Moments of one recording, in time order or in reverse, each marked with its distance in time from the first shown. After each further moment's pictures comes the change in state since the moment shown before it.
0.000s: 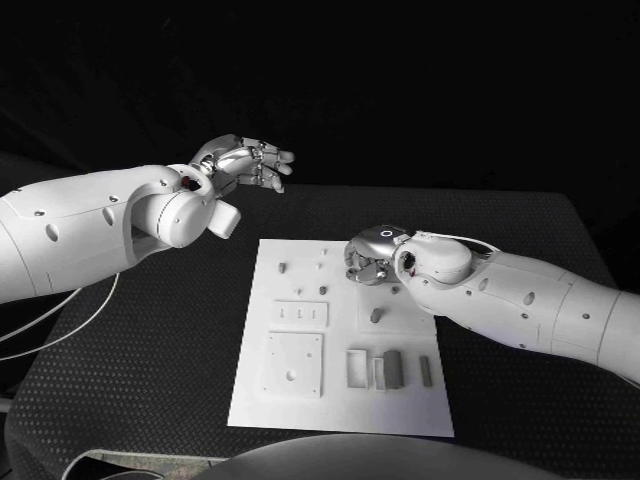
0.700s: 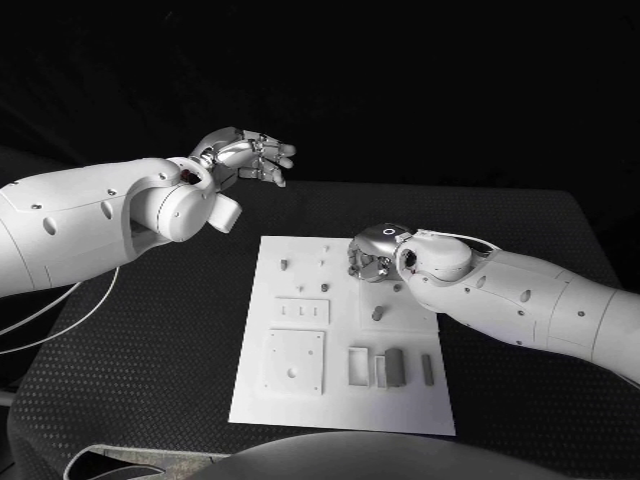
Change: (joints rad) left arm 0.014 -0.001 0.000 0.006 0.000 0.000 0.000; left_hand 0.000 0.000 0.000 0.000 0.000 0.000 0.000 0.000 -0.001 0.000 0.000 0.000 0.000 0.000 0.000 0.000 0.001 0.000 0.000 0.000 -0.004 0.000; right arm -0.006 0.015 0.000 -0.043 -0.002 0.000 0.000; right_hand -0.006 0.004 0.000 0.000 0.000 0.011 0.000 -0.006 -0.003 0.003 0.000 0.004 0.007 0.005 -0.004 0.004 0.005 0.000 0.000 -0.007 0.010 0.000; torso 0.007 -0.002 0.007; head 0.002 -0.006
